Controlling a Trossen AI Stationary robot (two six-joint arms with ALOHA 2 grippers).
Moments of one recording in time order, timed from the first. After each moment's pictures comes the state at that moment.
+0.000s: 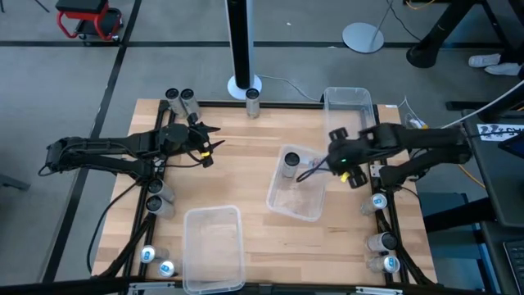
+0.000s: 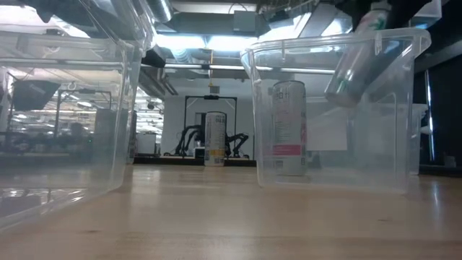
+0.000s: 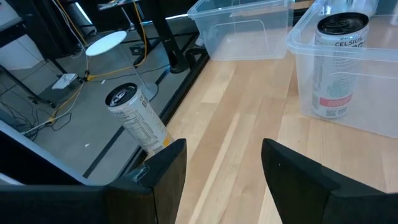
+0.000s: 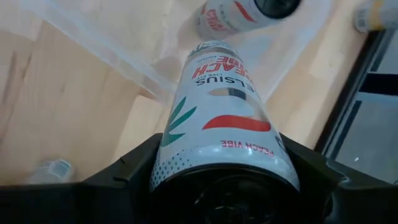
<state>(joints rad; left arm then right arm) 0.17 0.82 0.59 -0.17 -0.38 0.18 0.11 1.29 1.43 -1.43 0.20 -0.37</state>
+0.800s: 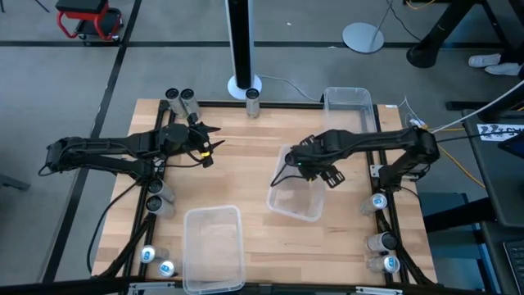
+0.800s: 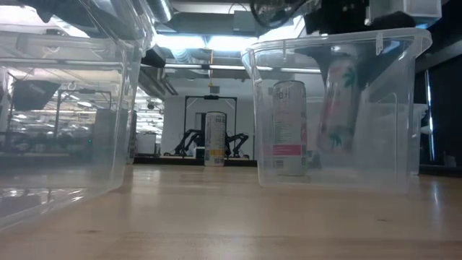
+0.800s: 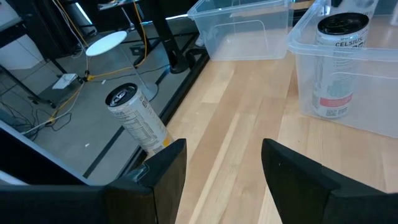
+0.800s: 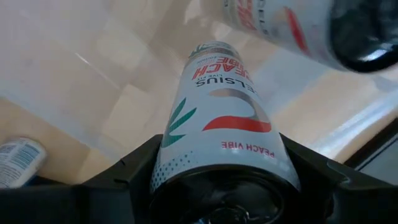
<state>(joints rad) 0.17 0.82 0.59 -0.17 -0.38 0.18 0.02 1.63 1.46 -1.39 0.16 -0.58</state>
